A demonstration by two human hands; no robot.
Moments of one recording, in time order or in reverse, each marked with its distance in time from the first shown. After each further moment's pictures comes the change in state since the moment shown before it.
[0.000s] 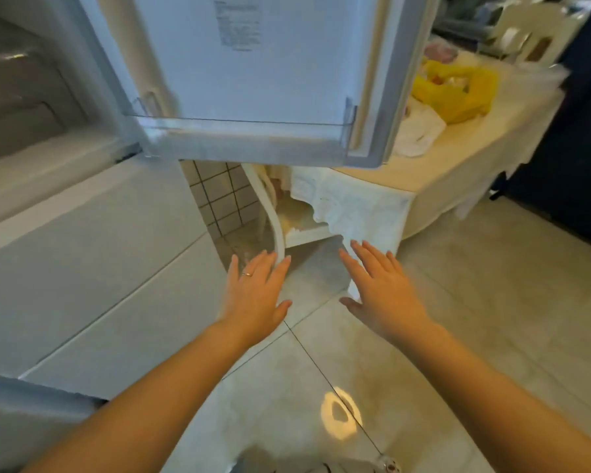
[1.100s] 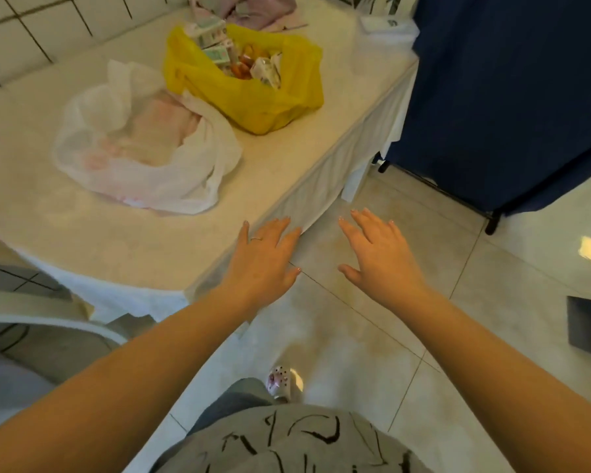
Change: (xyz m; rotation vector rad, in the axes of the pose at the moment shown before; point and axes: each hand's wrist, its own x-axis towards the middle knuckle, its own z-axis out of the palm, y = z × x) left_hand 0.507 0.390 0.018 -0.099 -0.077 0.350; right_hand 0.108 0.573 -0.026 -0.020 -0.112 0.320
